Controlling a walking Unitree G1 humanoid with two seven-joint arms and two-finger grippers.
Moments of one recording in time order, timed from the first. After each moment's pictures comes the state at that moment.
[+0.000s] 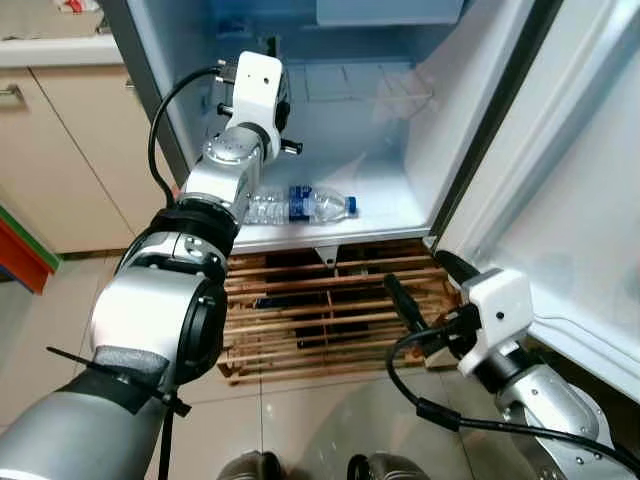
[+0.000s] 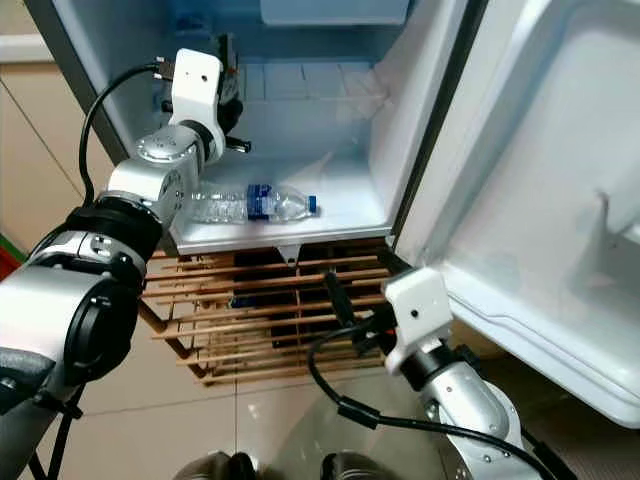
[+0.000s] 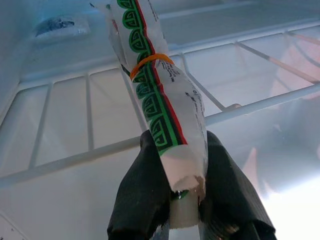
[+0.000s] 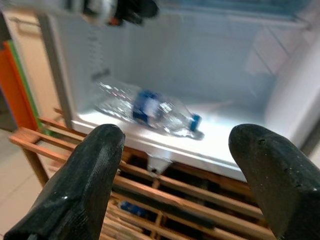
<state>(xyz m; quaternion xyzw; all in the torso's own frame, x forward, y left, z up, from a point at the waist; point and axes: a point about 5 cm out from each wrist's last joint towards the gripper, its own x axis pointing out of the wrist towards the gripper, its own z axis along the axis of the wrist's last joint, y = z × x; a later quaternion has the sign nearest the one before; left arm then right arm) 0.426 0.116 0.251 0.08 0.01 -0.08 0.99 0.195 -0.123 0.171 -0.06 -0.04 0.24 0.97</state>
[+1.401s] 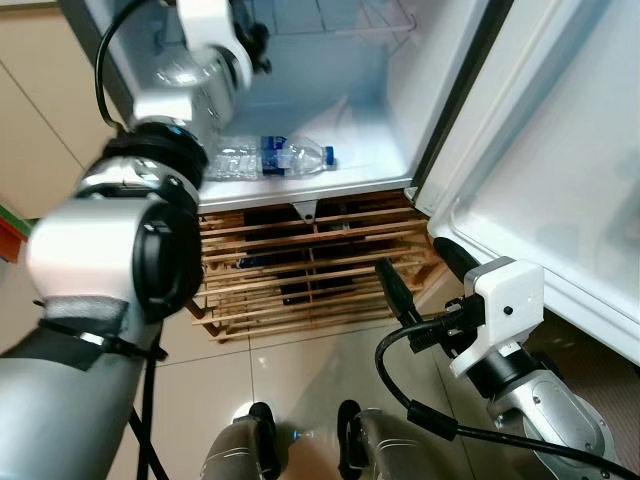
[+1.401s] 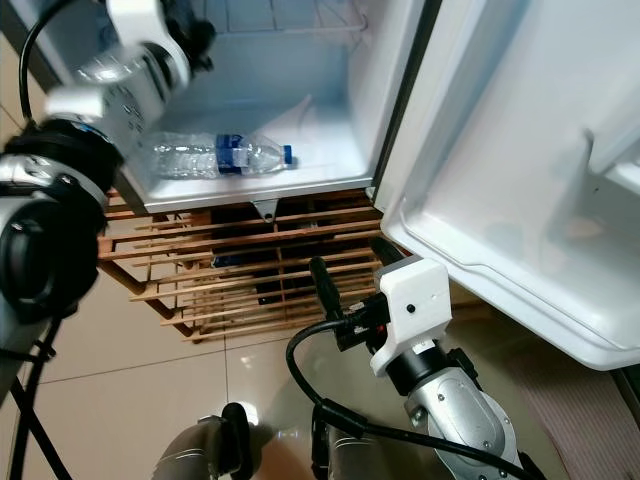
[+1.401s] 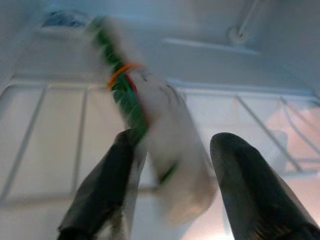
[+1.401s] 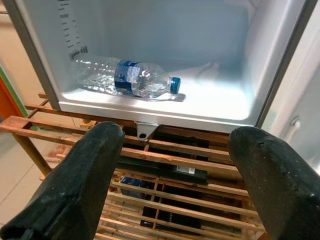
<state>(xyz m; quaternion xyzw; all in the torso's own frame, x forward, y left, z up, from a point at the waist) 0.431 0.150 0.338 -0.07 -0.05 -0.04 1.00 0.184 -0.116 0.185 -0.02 -0.04 0.20 0.98</state>
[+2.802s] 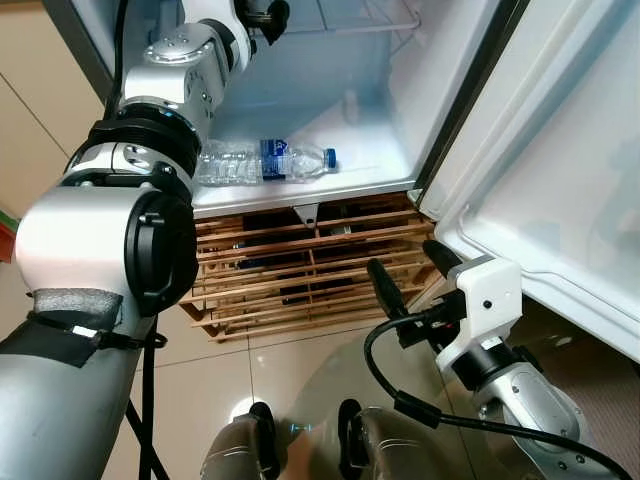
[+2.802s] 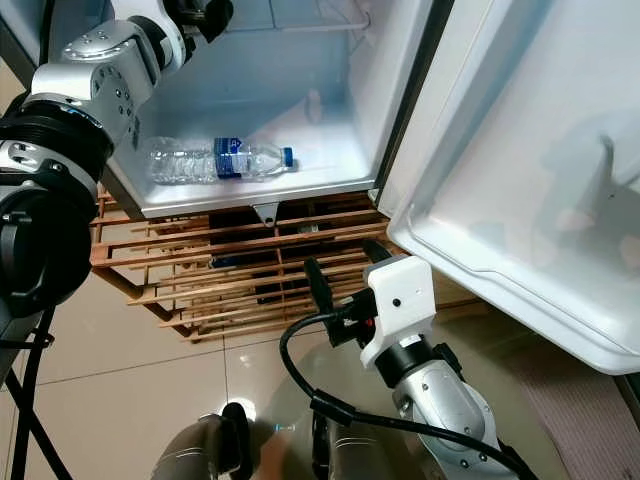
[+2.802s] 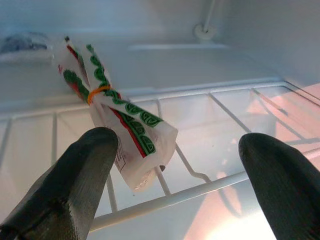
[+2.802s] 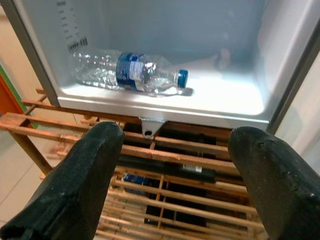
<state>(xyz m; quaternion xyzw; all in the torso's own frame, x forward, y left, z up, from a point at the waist) 0.429 0.138 0.344 0.00 -0.05 -0.10 0.99 0.197 -0.110 0.173 -0.01 -0.03 0.20 0.98</state>
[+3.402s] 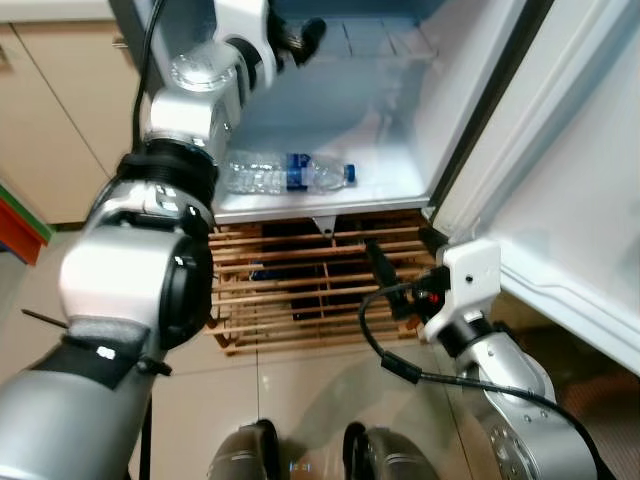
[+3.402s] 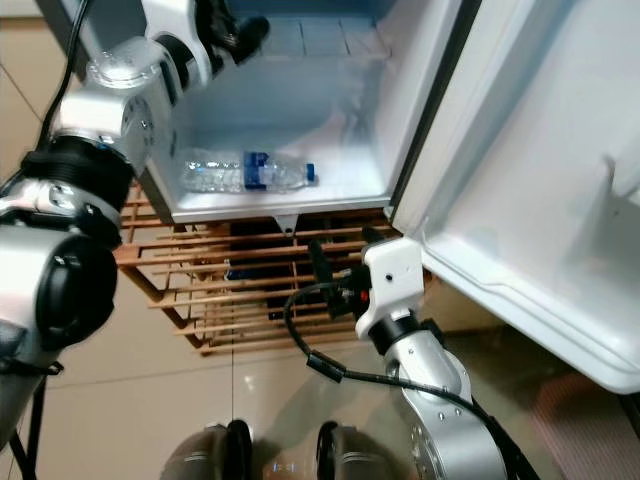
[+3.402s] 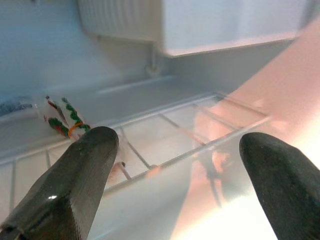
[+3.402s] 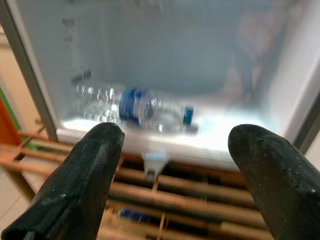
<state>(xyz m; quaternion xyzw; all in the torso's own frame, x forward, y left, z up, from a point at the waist) 0.413 0.101 0.298 0.06 -0.09 -0.23 0.97 0.243 -0.112 0.160 -0.01 -0.05 0.18 0.98</state>
